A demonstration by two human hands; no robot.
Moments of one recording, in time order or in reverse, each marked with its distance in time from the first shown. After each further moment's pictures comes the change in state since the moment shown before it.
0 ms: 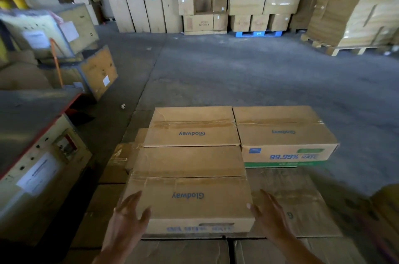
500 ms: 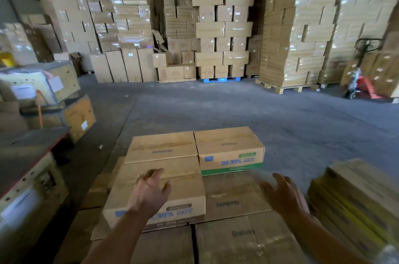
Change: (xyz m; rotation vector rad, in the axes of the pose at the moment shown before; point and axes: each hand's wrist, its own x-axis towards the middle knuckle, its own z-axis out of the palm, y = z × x) left_hand -0.201 0.151 -0.100 -0.061 0.178 0.491; right_hand -0.227 0.095 -0.208 -0.056 0.378 -0.011
